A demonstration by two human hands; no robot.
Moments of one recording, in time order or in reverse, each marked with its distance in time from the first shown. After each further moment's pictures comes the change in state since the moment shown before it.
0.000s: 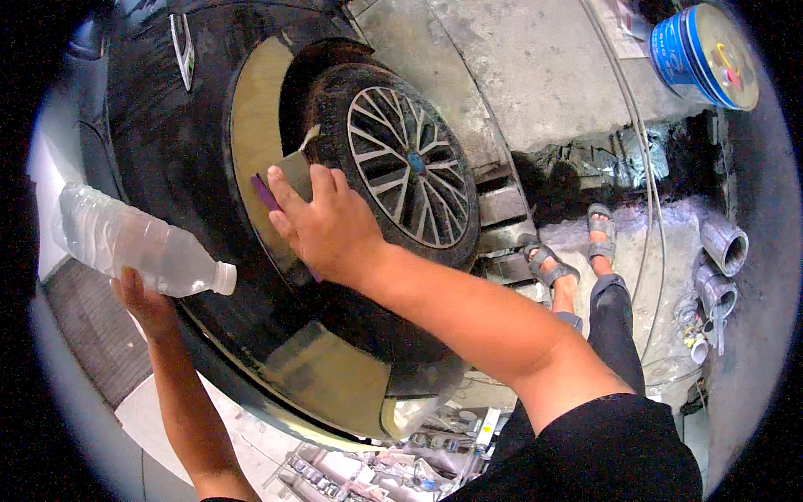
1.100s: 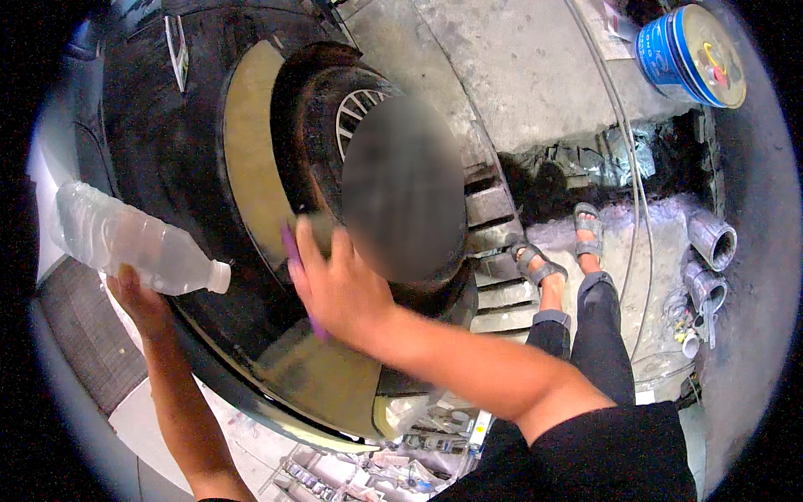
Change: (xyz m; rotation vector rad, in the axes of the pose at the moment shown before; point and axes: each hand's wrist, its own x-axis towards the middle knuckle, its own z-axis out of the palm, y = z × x) left_hand -0.005 -0.007 -0.011 -0.031 -0.037 -0.005; right_hand -0.045 -0.051 -0.034 0.011 -0.254 0.333
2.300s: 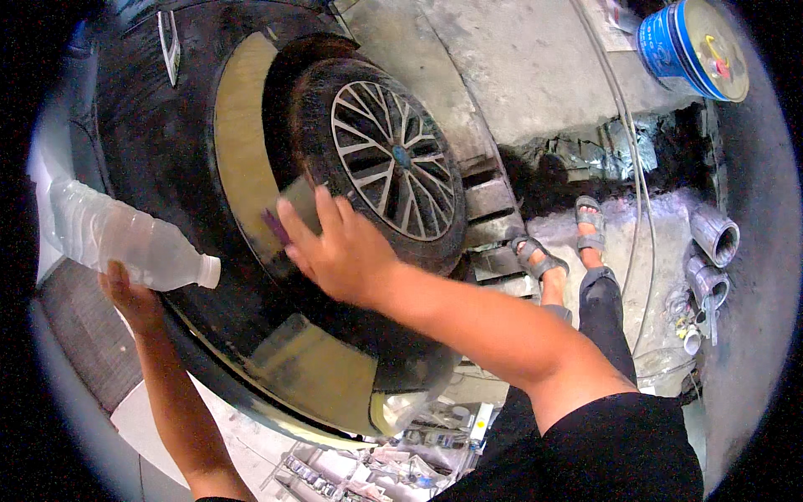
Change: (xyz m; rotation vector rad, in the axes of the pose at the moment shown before) left_hand 0.000 0.000 0.002 -0.040 0.061 -0.029; right_hand 0.021 0.051 0.020 -0.131 0.163 -0.443
